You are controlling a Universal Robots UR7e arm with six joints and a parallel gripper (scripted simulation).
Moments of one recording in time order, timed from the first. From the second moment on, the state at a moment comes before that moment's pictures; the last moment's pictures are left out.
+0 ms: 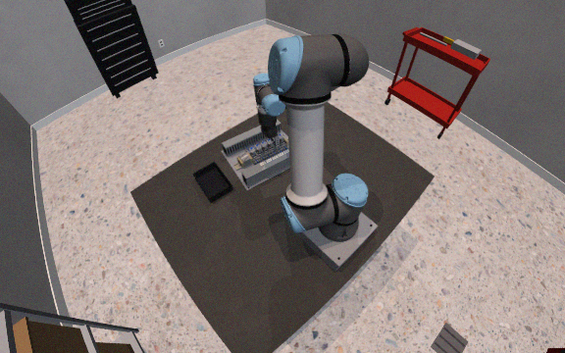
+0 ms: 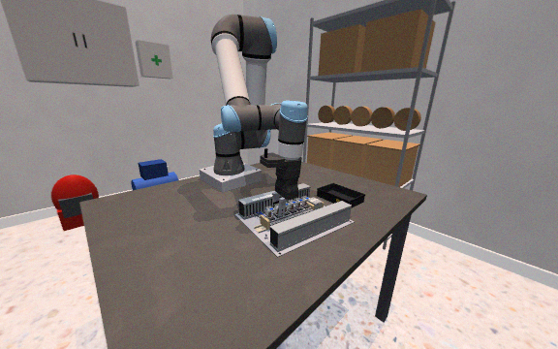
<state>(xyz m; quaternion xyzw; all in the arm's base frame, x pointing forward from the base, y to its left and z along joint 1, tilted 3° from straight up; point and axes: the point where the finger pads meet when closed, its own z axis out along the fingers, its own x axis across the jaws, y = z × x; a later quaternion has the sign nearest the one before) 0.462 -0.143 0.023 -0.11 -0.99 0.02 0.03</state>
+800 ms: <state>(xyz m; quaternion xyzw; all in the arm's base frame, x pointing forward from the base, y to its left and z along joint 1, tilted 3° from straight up) 0.461 -0.143 0.023 -0.11 -0.99 0.02 0.03</state>
